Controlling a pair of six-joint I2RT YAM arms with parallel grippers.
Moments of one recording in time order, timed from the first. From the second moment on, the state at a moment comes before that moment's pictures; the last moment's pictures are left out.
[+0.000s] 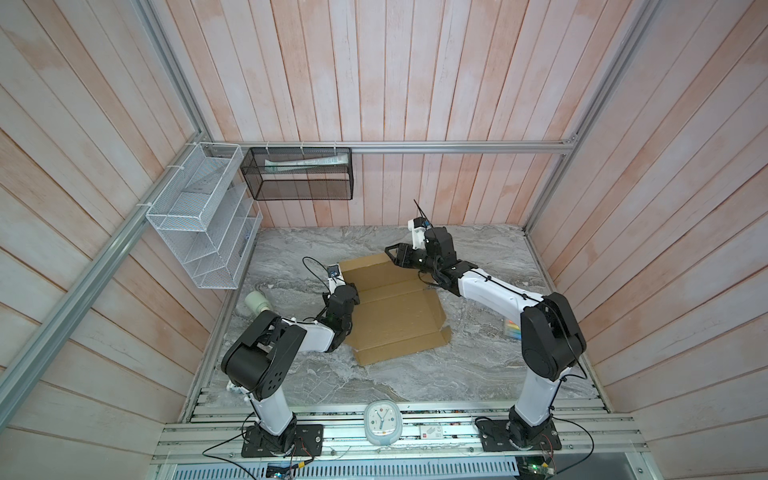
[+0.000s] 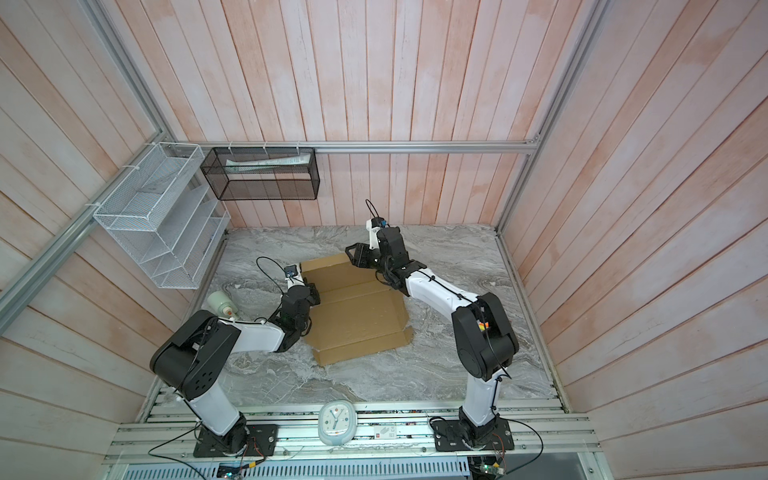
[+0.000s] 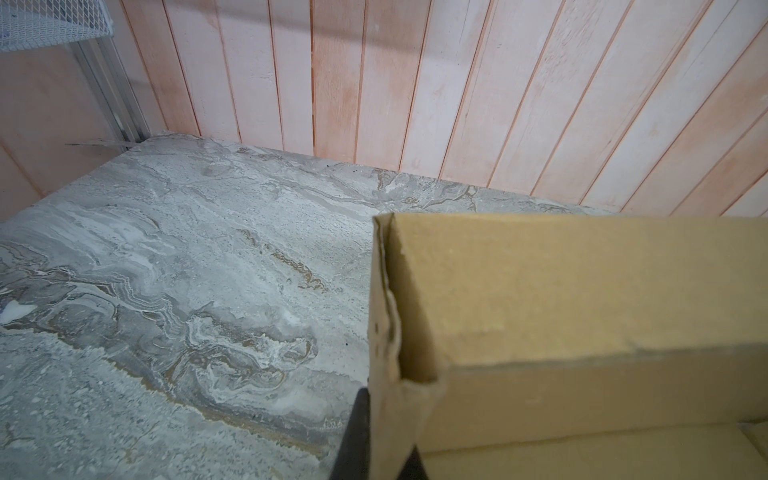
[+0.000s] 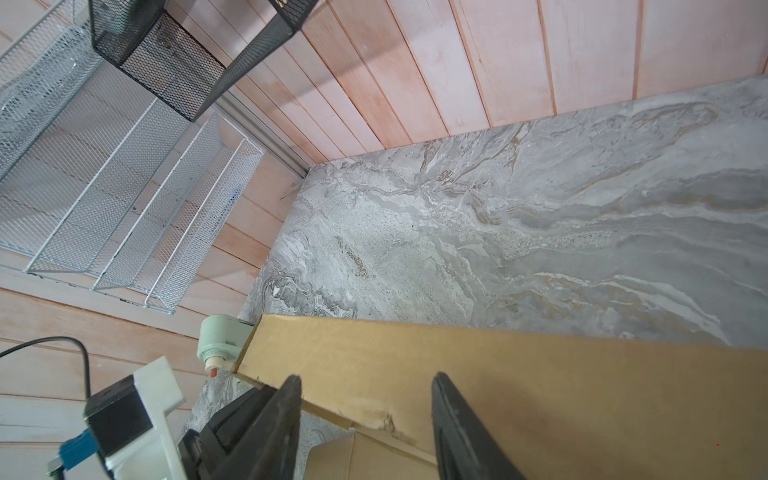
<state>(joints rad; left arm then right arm) -0.51 1.73 0.66 0.75 -0.57 -0.32 0.57 1.82 1.37 0.09 -0.27 0.58</state>
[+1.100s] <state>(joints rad) -0.50 1.69 0.61 0.75 -0.54 -0.35 0.46 1.61 1.25 -0.11 -0.13 0.39</state>
